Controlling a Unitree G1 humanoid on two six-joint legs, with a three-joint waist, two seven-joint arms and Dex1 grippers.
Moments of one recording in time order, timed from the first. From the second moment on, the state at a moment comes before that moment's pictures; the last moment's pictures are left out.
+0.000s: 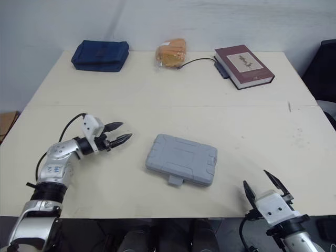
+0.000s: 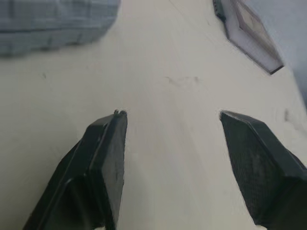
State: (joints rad) left arm -0.59 0.50 0.05 0.55 -0.29 -0.05 -0.90; right arm 0.68 -0.59 -0.21 -0.53 0.11 -0.18 0.28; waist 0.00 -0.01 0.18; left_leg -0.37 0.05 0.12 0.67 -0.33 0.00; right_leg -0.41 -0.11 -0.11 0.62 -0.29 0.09
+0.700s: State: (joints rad) left arm -1.06 0.23 -0.16 1.15 0.01 -0.28 -1.04; right arm 0.40 -0.69 0.14 -0.62 0.08 0.22 0.54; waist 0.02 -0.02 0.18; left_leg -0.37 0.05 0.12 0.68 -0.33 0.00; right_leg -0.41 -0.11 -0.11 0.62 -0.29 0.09
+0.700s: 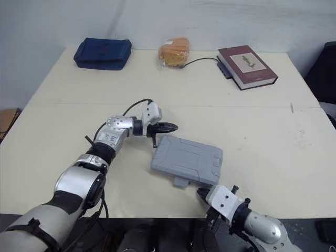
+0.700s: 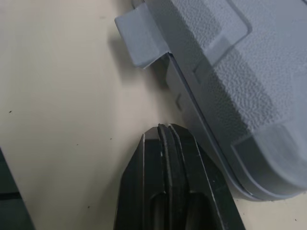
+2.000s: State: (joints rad) left arm -0.58 0.54 -0.09 0.15 -0.40 0.31 -1.45; right arm 0.53 -0.63 -0.28 -0.47 0.10 0.04 0.55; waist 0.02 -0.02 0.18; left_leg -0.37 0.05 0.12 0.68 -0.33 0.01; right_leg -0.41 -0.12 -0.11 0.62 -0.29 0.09
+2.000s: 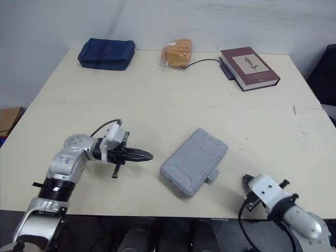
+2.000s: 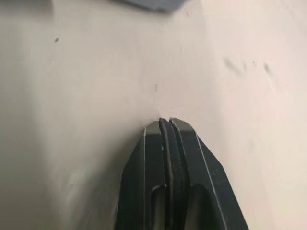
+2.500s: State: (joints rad) left arm -0.78 0.19 -0.39 0.44 -0.11 -0.09 -1.28; right arm 0.44 -0.54 -0.10 -0.71 0.08 0.28 0.49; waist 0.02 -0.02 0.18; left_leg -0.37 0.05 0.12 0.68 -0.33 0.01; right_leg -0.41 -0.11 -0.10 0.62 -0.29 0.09
